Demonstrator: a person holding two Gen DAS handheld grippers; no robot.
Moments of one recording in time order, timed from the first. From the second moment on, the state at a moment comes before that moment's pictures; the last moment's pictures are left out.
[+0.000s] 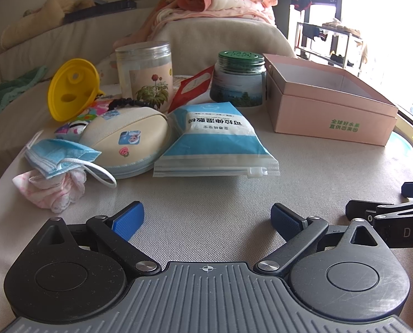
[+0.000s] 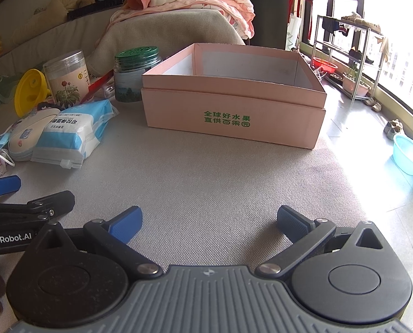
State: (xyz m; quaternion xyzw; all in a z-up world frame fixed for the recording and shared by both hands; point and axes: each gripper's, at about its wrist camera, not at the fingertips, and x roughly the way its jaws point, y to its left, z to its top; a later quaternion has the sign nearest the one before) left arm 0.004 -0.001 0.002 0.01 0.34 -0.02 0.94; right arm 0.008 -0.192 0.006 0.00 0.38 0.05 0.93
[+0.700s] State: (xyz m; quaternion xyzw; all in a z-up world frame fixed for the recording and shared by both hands) left arm 0.007 0.155 0.074 -0.08 0.31 -0.09 0.94; right arm 0.014 -0.166 0.029 -0.01 0.39 0.08 0.92
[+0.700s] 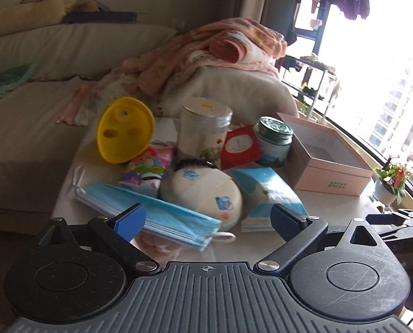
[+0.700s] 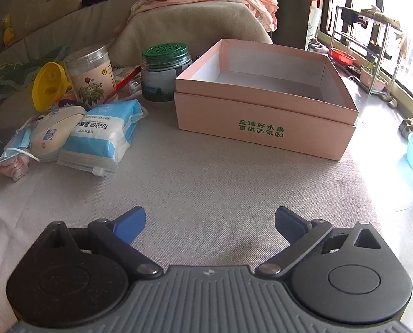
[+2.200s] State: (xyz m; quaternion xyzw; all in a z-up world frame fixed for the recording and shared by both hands) left arm 0.052 0.172 0.021 -0.03 0.37 -0.16 0.92; right arm 0.056 -0.061 0.122 -0.04 0.40 0.29 0.87
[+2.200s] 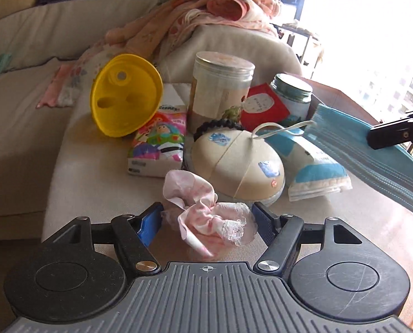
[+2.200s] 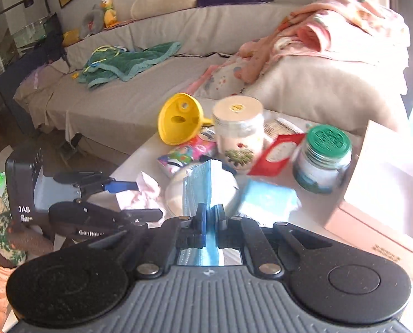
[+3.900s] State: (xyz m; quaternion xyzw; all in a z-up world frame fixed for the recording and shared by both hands) left arm 0.226 -0.082 0.094 0.08 0.29 -0.38 0.87; right arm 0.262 -0.241 0.062 -0.03 0.42 0.07 0.90
